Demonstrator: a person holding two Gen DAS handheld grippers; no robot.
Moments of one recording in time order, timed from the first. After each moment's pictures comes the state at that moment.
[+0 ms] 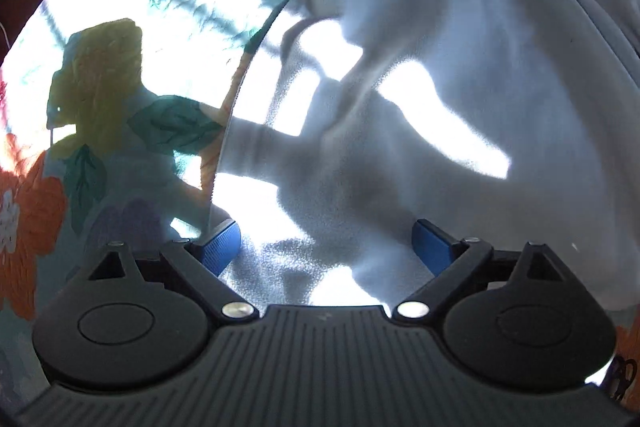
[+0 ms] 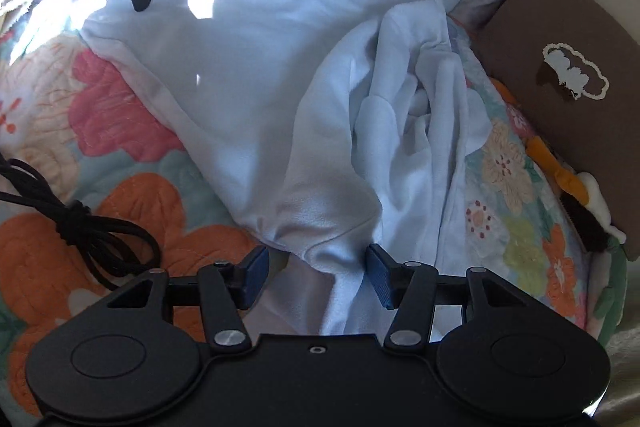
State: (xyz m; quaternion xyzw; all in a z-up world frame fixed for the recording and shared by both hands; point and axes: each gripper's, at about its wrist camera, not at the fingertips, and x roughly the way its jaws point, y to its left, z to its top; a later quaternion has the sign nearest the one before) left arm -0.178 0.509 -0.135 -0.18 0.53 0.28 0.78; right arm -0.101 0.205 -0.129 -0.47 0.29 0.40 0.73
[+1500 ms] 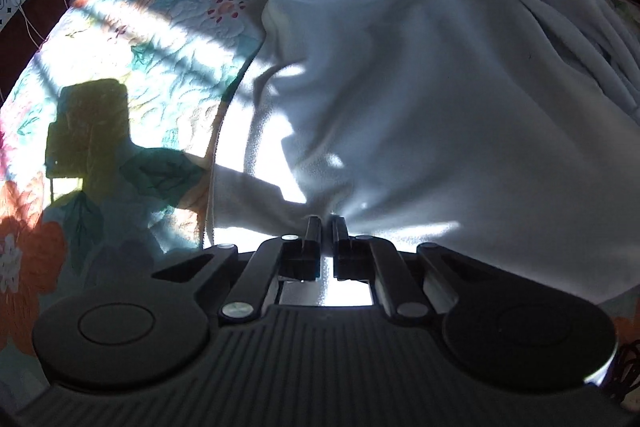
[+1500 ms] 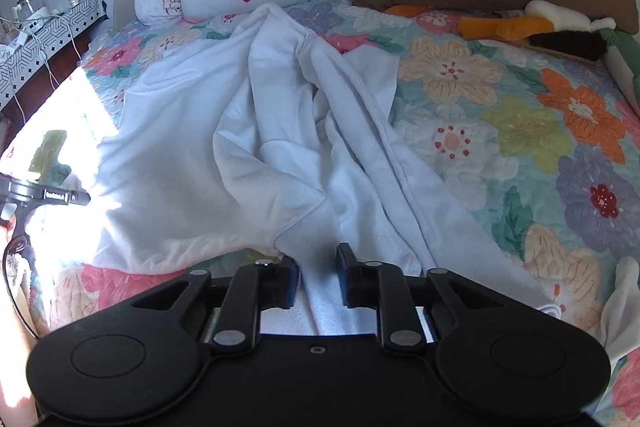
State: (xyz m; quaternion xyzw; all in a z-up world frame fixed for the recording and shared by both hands) left arm -0.189 0.492 -0.121 -0.14 0.48 0.27 0.82; right arm -0.024 0.158 -0.091 -0.12 0.43 0.37 0.81
